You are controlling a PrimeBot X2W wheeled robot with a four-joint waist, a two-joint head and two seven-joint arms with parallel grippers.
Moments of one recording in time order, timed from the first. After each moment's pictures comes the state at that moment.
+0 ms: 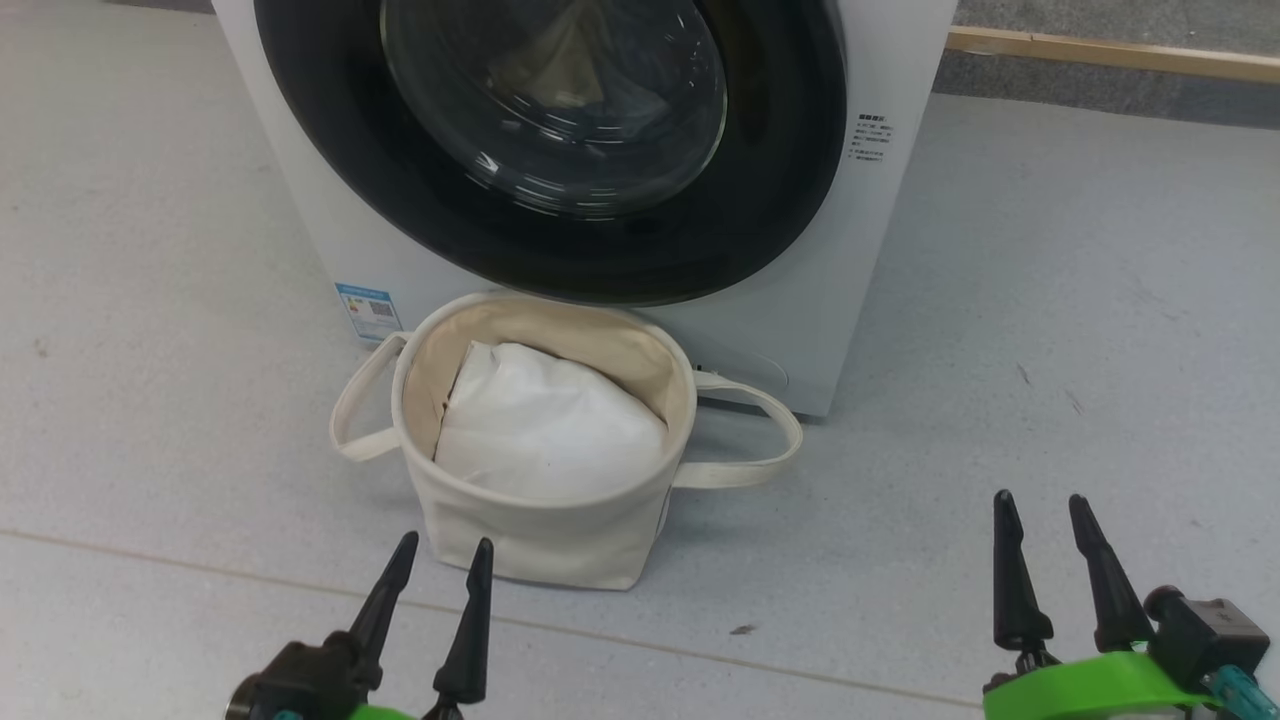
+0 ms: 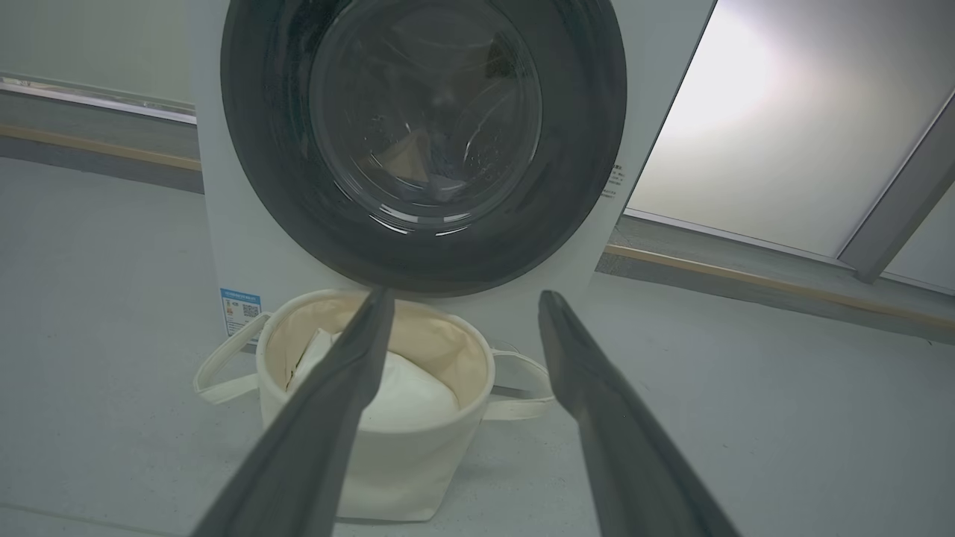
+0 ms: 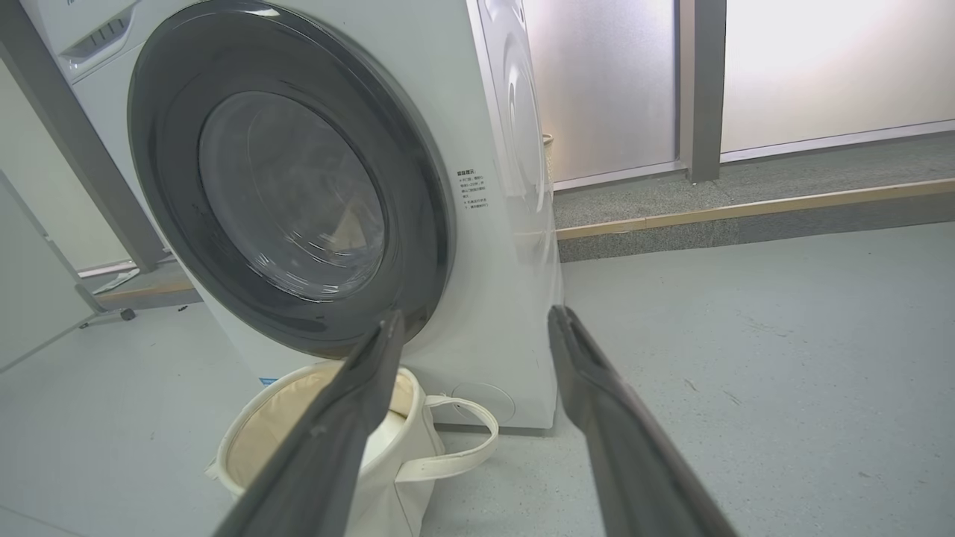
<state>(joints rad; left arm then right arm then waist) 0.00 0.04 -0.15 0.20 -0.22 -0.04 -0.26 0.07 -0.04 0.01 0.09 0.27 0.13 -0.26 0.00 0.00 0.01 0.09</state>
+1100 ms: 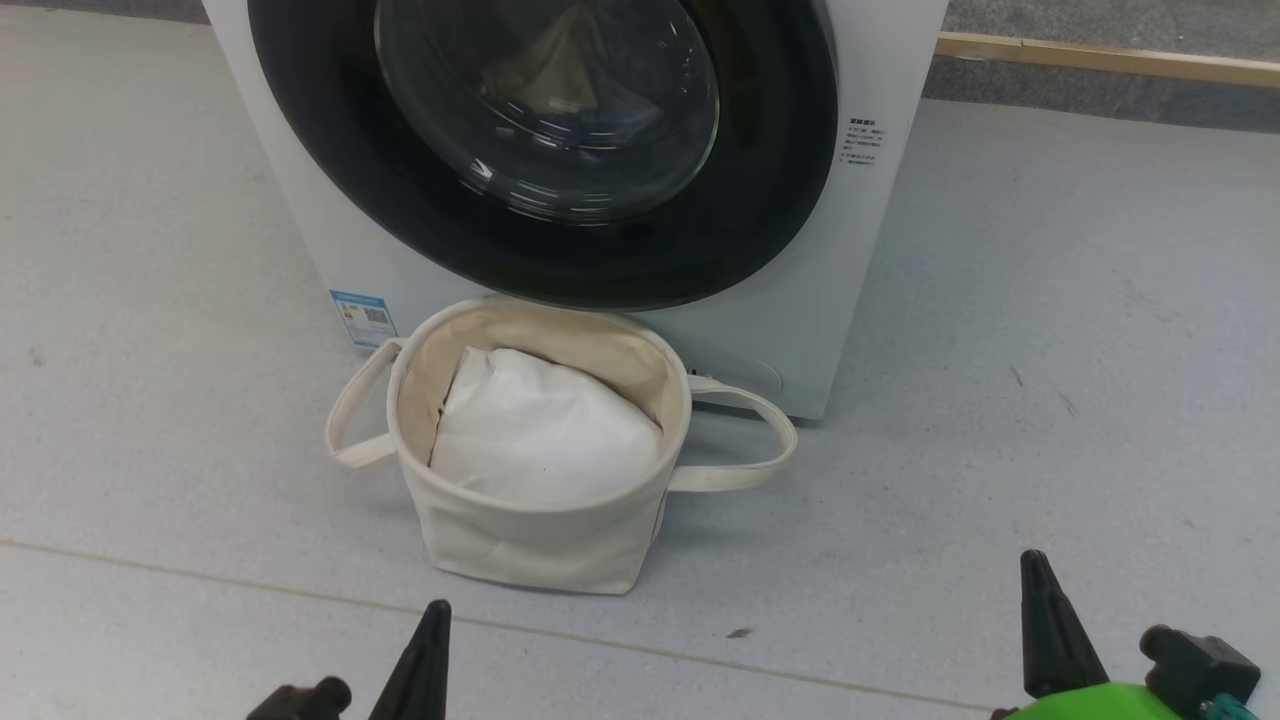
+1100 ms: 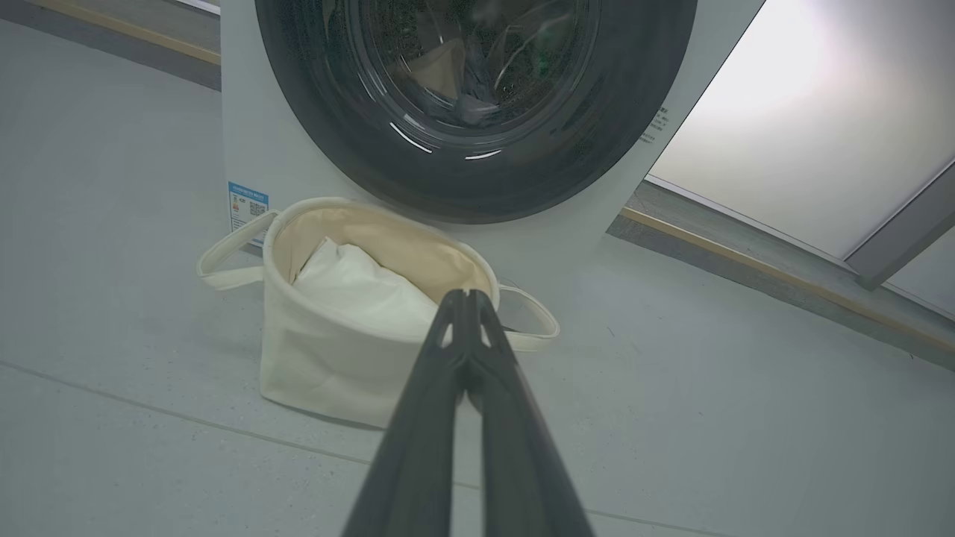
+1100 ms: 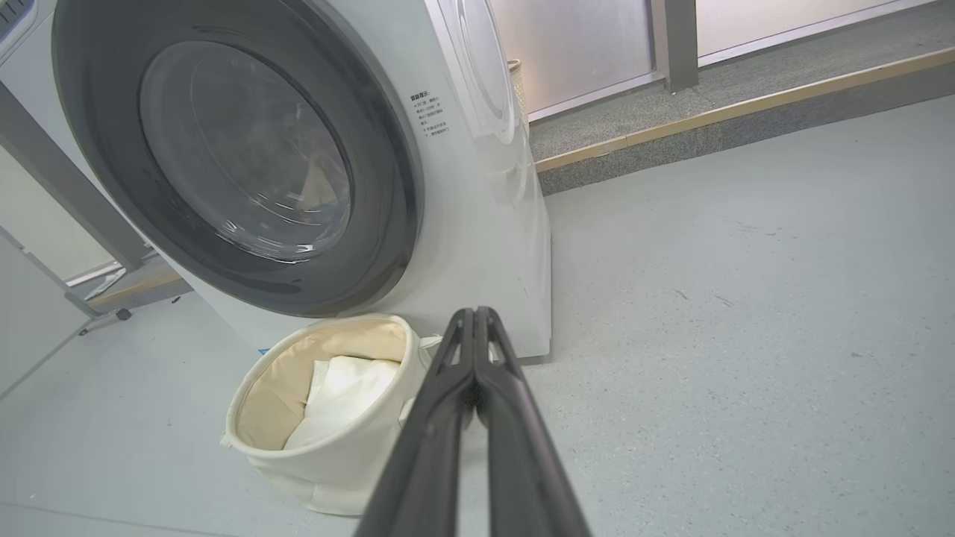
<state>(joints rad) 0.04 0.04 -0.15 0.30 -0.33 -0.05 -0.23 0.10 -0.04 0.02 0.19 0.38 0.13 -0.23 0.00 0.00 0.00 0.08</state>
